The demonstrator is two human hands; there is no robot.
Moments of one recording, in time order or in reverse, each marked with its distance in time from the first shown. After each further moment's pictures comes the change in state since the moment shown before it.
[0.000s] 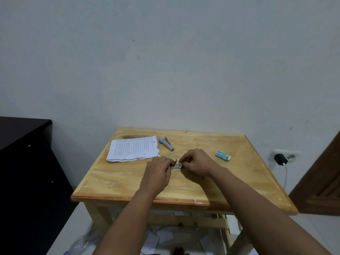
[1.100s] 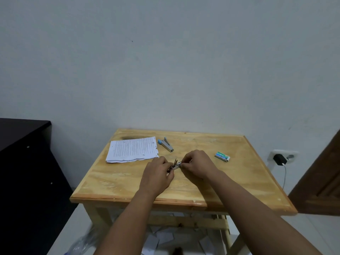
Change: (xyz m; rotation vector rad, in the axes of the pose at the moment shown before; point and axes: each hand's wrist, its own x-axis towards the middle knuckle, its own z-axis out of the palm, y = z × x) left_hand 0.000 0.004 0.000 0.138 -0.018 -0.004; right_hand -0.001 -0.001 0.010 -0.109 0.123 0.080
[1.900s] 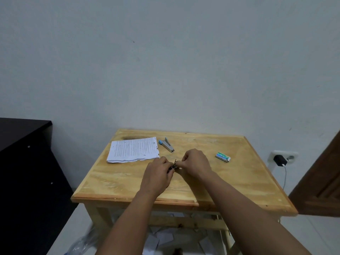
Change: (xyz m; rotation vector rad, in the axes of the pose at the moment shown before) left_hand 0.001 0.000 -0.001 -0.015 -0.012 0.000; right_hand 0.006 -0.026 0.011 0.015 0.065 0.216
